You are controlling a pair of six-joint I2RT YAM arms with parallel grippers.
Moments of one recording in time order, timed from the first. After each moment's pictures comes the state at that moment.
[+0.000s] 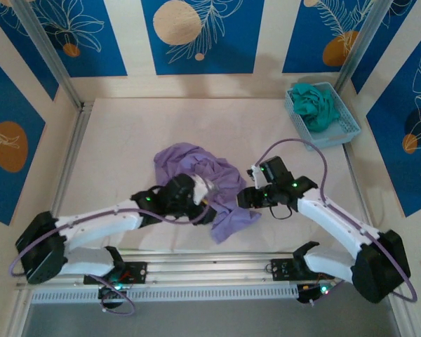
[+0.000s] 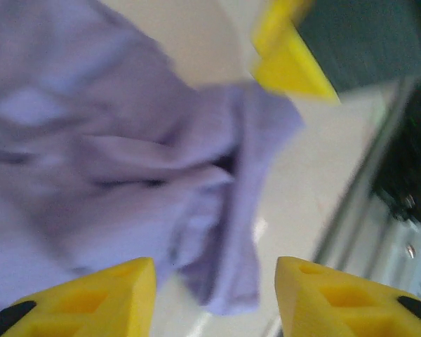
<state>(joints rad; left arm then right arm) -0.92 1.22 0.74 -0.25 0.19 -0.31 0.51 1.14 0.72 -0.65 -0.35 0.37</state>
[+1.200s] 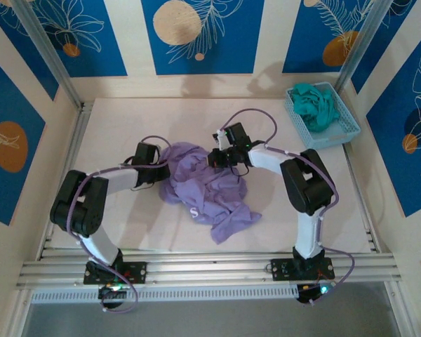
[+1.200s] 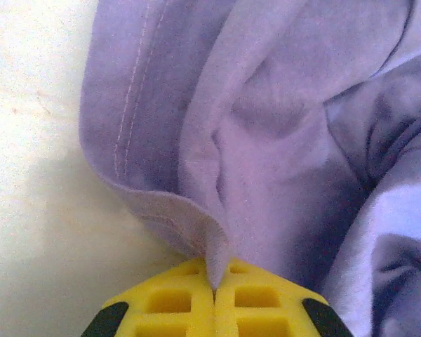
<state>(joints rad) -0.30 1.69 0.82 -0.04 0.18 -0.52 0.49 1.93 1.25 -0.20 -0.44 0.38</state>
